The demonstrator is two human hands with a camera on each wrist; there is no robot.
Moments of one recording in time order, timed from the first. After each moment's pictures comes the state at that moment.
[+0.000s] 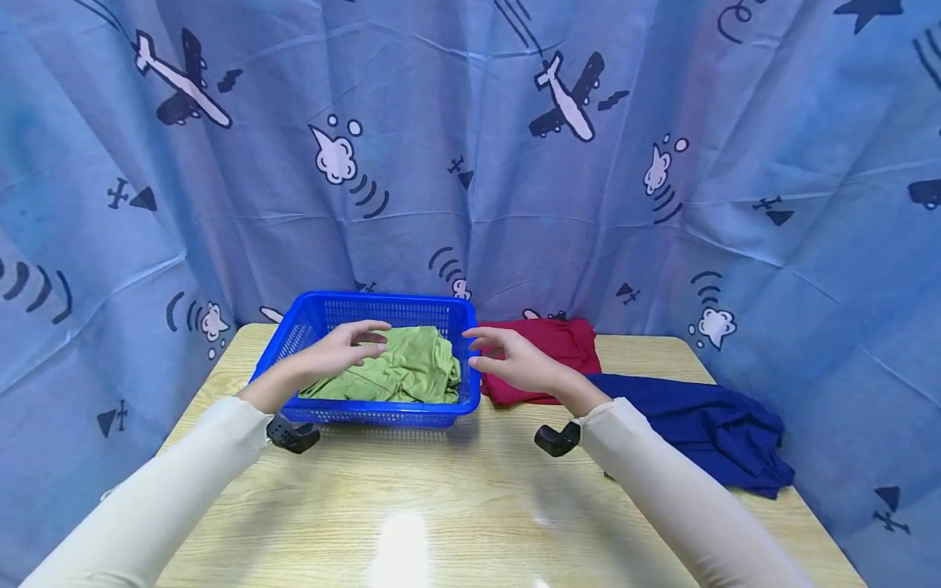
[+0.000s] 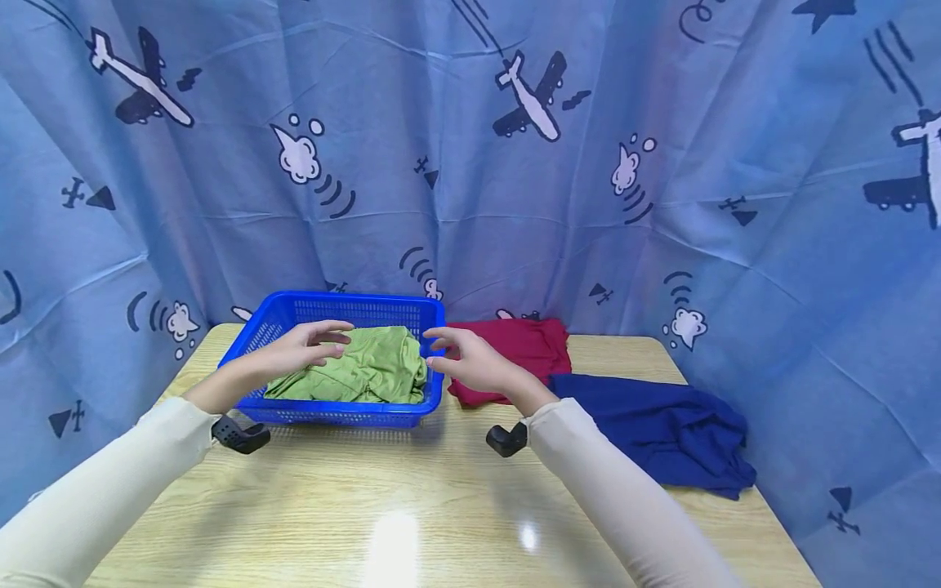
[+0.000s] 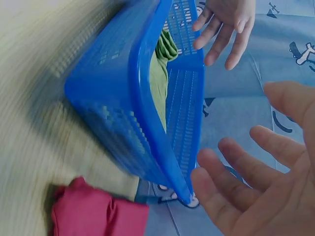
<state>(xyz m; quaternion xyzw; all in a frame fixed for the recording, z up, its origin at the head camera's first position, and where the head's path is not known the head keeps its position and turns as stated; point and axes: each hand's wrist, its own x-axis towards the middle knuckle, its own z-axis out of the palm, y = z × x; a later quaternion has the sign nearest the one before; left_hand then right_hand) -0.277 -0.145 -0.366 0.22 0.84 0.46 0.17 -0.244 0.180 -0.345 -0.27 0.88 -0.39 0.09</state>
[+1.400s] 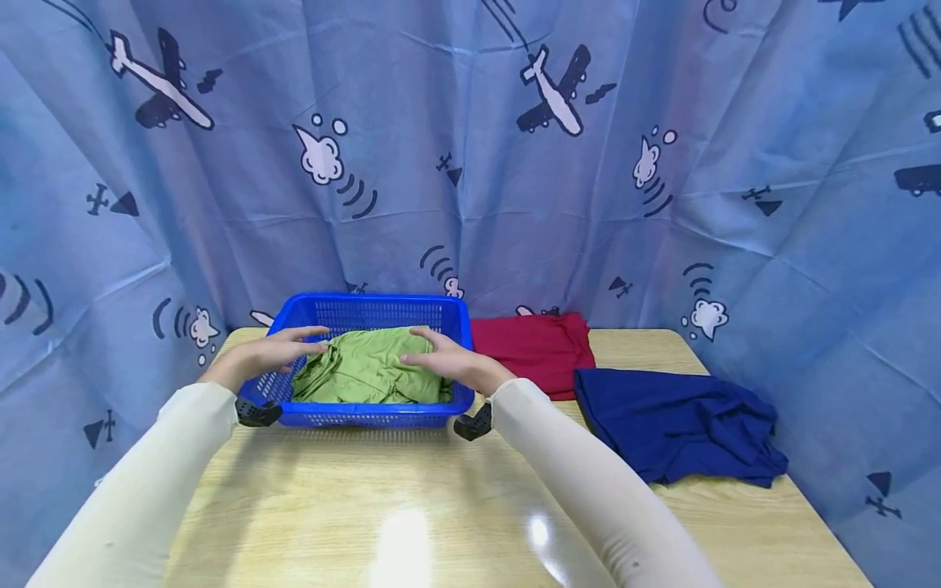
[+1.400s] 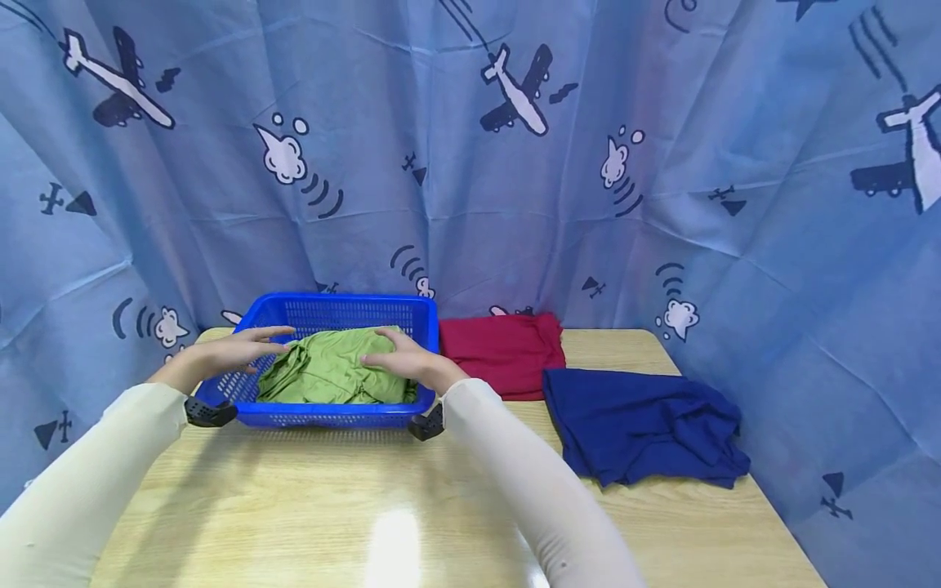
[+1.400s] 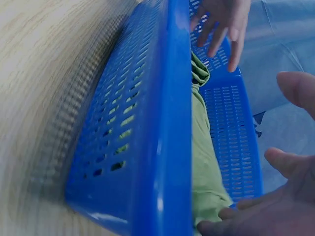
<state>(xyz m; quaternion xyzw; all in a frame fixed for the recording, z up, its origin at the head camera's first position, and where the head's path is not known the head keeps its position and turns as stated) -0.314 -0.223 -0.379 0.14 0.87 0.39 0.28 -0.283 0.100 -0.382 -0.12 0.84 -0.48 0.22</state>
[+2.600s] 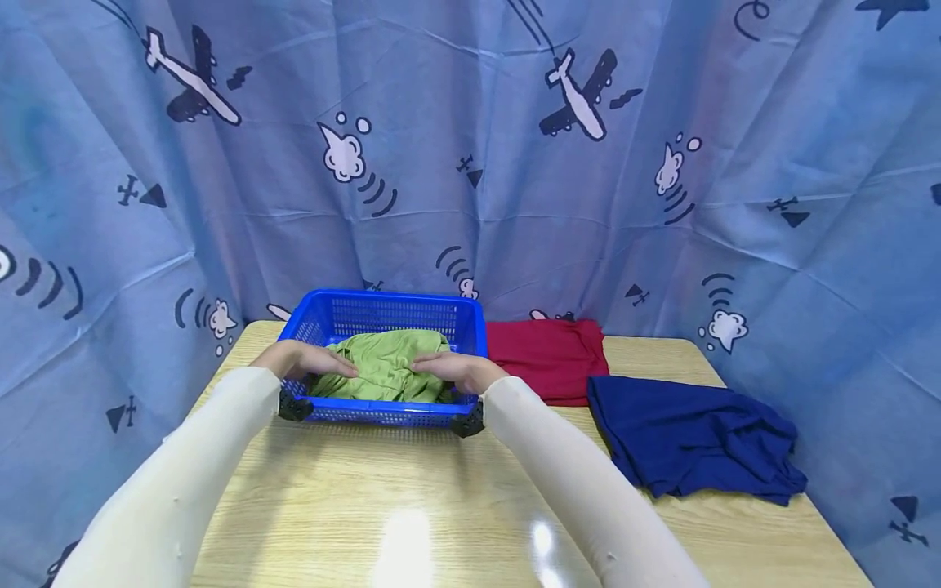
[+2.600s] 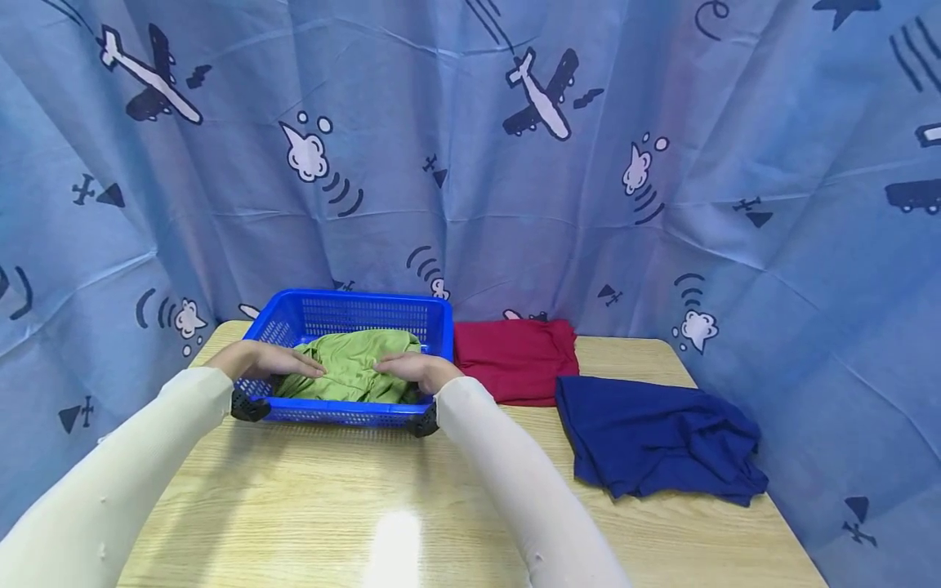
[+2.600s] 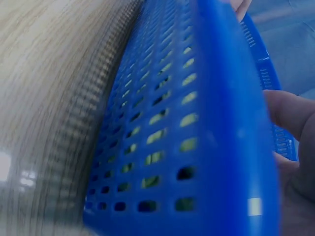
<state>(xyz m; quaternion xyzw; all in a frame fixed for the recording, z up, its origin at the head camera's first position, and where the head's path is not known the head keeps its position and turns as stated) -0.324 -0.198 -0.397 0.14 0.86 0.26 0.41 -0.299 0.084 -0.405 -0.05 0.83 -0.46 0.33</state>
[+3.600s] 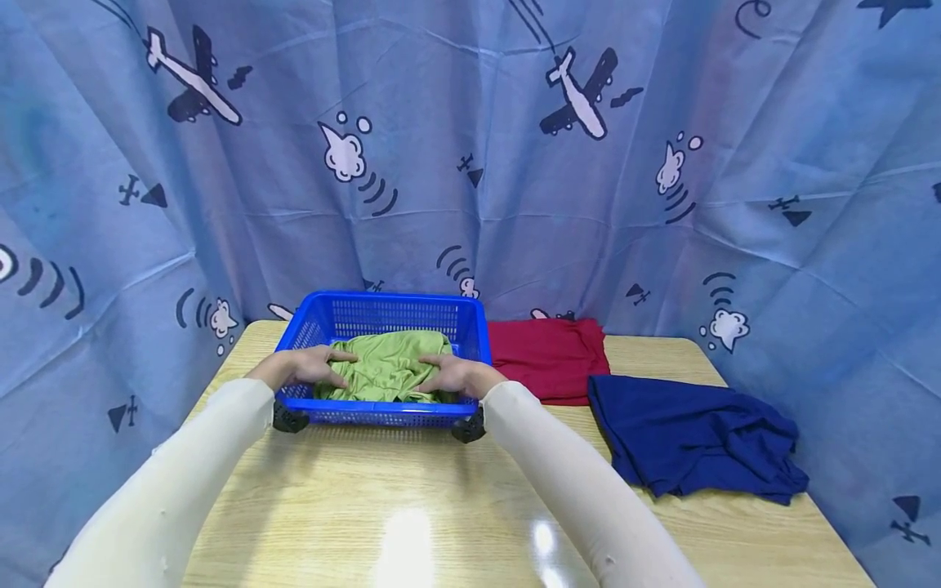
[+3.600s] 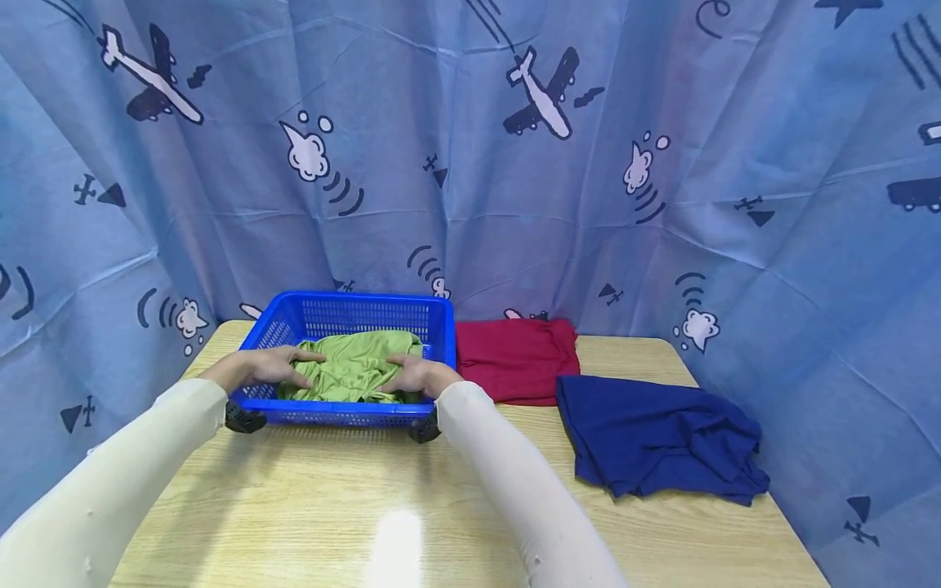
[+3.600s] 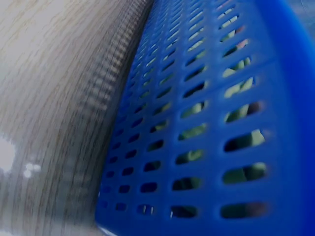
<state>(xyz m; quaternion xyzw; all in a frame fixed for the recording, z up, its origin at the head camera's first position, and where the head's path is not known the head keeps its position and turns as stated) -0.320 -0.207 -0.417 0.14 0.89 0.32 0.29 -0.299 0.084 -0.420 -0.09 0.85 -0.43 0.28</state>
